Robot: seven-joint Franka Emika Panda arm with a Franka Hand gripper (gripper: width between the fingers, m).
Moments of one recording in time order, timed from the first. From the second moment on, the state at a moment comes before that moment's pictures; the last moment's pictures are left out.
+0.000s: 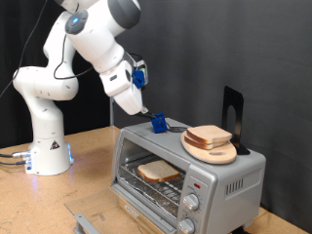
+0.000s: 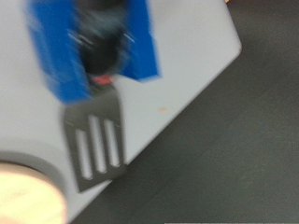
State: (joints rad) arm -1.12 -0.60 0.90 -2.41 1.14 1.50 -0.67
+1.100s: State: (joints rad) arm -1.37 -0.37 0.99 -2.30 1.04 1.57 -0.55
